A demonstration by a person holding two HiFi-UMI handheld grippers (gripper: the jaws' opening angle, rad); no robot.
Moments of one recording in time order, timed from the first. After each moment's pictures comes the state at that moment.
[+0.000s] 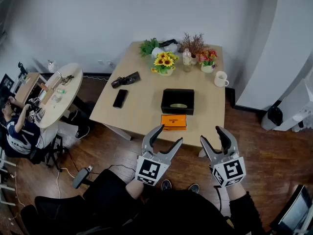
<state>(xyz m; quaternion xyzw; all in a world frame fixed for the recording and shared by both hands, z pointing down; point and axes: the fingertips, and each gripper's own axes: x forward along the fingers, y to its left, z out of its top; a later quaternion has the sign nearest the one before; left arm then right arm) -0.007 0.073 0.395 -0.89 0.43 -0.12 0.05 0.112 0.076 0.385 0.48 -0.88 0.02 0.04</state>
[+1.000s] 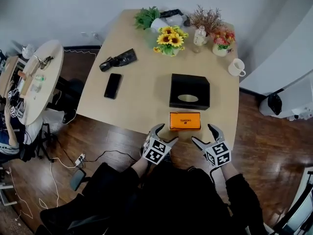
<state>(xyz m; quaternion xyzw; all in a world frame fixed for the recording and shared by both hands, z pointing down) -0.071 -0.046 0.684 -0.89 0.31 -0.30 -0.17 0.047 -0.043 0.653 0.41 -0.85 0.20 0.26</state>
